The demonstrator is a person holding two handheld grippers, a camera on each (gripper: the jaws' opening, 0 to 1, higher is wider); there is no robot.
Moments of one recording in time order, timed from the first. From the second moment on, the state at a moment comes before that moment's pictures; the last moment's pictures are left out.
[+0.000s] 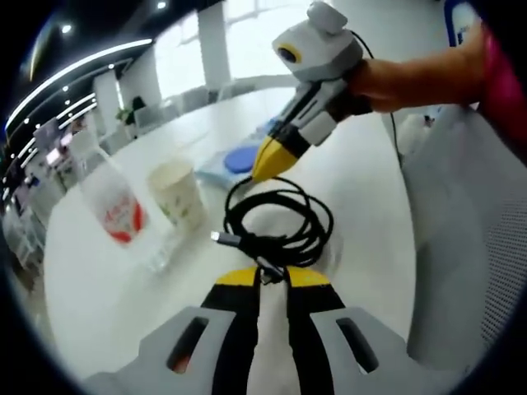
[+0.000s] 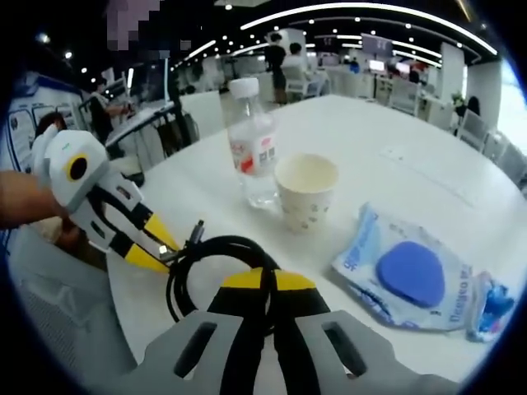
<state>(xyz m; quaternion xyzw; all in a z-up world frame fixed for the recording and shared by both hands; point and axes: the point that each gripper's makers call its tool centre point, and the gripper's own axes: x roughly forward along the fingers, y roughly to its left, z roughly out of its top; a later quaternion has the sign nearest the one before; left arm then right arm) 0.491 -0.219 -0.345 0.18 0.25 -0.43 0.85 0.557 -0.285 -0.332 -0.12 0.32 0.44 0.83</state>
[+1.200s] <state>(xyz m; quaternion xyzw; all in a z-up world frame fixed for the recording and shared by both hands) 0.523 -0.385 -0.292 0.22 0.19 -0.54 0.79 0.566 -0.467 -0.270 -0.11 0.29 0.33 0.89</state>
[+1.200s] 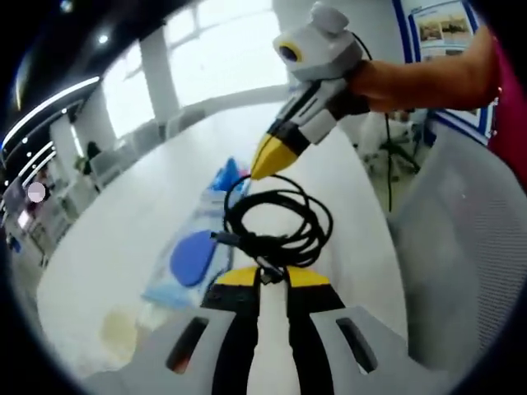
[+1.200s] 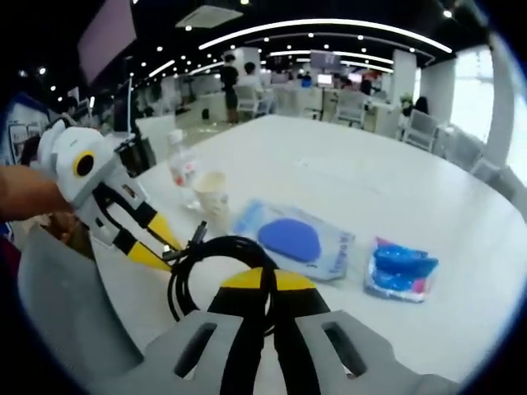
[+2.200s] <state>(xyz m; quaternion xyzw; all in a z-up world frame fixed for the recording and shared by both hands) 0.552 -0.488 -0.318 0.20 0.21 -0.57 0.77 0.588 -0.568 -0.283 -0.10 0.31 0.27 0.91</state>
